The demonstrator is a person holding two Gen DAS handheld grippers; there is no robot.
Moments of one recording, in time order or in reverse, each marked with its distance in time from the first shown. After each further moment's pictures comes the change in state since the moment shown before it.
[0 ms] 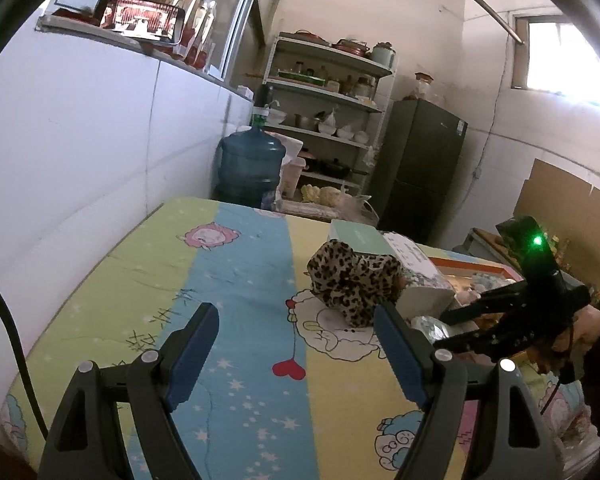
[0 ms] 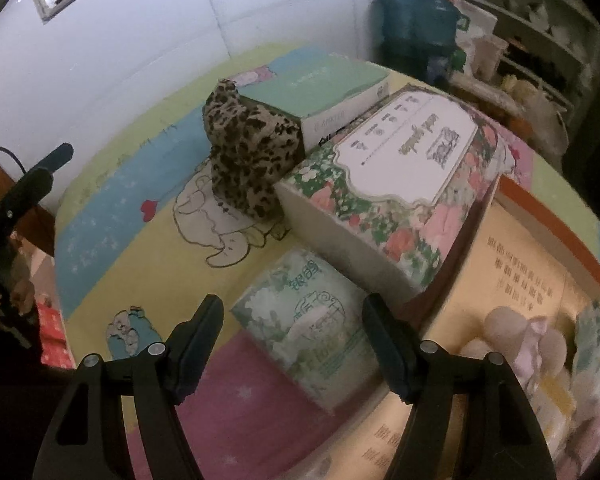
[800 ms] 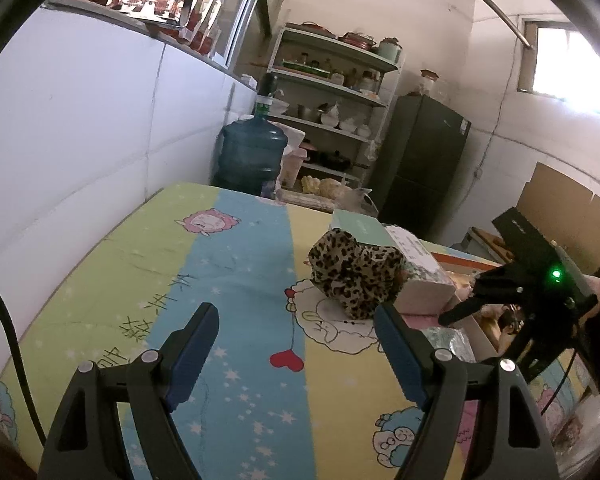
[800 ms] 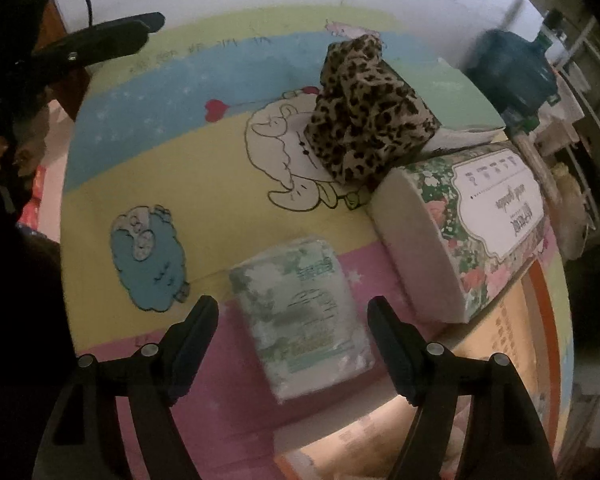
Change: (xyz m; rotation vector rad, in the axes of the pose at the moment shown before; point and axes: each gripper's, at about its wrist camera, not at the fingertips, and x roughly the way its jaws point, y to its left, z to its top) left arm 0.008 0.004 -0.004 -0.034 0.035 -0.012; right arm 0.008 0.055 -0.006 -0.469 0.190 -0.069
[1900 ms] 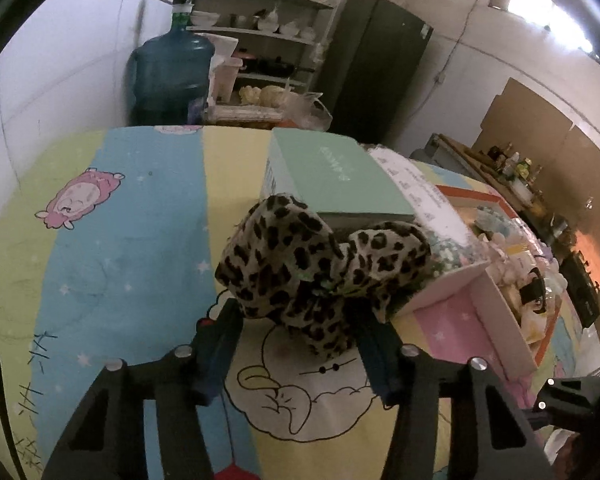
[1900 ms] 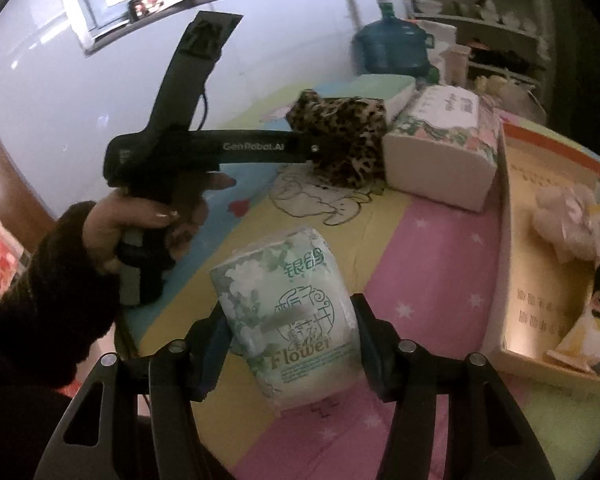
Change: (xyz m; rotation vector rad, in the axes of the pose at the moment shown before) left arm 0.154 -0.028 0.029 0.139 0.370 -0.168; right arm -0.035 0.064 -0.055 0.668 -0.442 0.044
